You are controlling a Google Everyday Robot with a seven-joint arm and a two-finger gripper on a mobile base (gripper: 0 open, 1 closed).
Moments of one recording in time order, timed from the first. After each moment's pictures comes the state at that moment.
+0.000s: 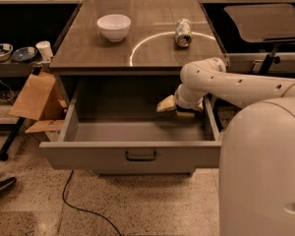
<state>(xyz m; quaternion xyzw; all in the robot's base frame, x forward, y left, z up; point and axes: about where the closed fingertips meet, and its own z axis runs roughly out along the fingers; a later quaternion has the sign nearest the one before) 0.725 -0.146 0.611 -0.02 0.98 0.05 0.18</state>
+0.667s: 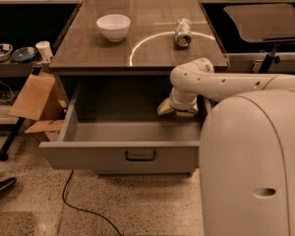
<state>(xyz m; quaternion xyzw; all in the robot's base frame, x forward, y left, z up) 0.730 -0.138 0.595 -0.02 0.99 0.02 0.17</state>
